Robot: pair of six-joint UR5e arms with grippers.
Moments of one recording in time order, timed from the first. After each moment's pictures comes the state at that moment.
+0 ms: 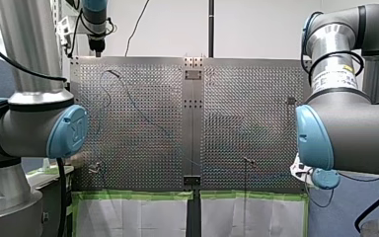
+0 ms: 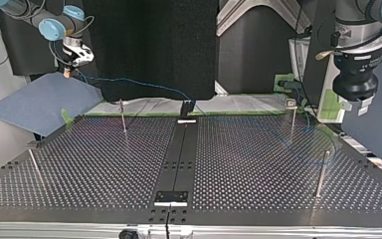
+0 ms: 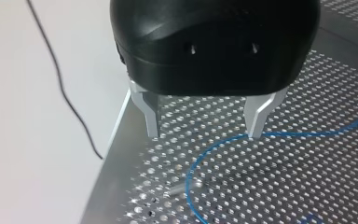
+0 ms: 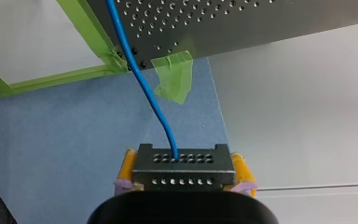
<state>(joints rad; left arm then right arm) -0.01 -1.28 -1.63 -3.71 -1.93 -1.88 1.48 -0.76 2.00 -0.99 1.49 1.82</state>
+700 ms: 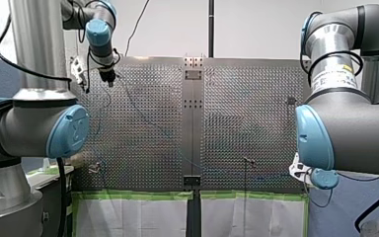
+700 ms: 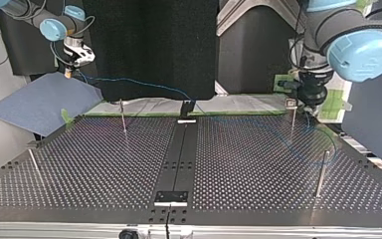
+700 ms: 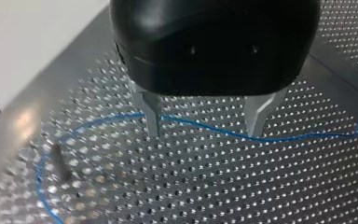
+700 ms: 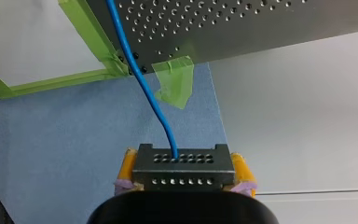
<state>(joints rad) 0.01 -1.41 -1.80 -3.52 -1.75 -2.07 1.48 -0.76 2.00 -1.00 1.49 1.81</state>
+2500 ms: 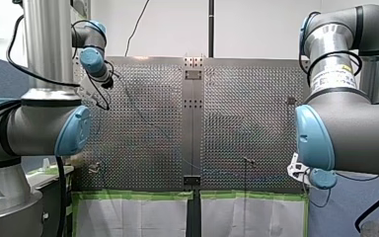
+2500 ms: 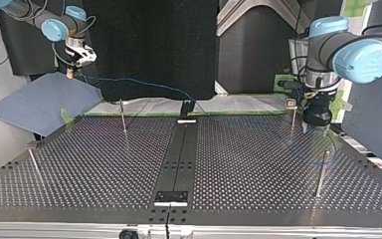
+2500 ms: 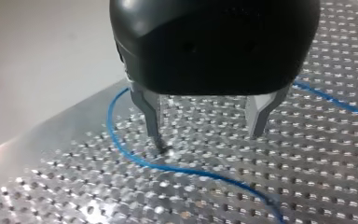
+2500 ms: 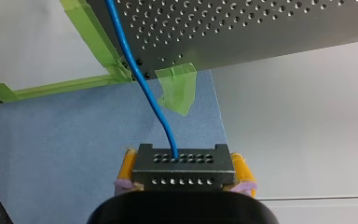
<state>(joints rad) 0.14 -1.46 -1.91 -3.06 -1.60 -2.54 1.50 -0.76 2.00 -0.99 1.49 1.81</state>
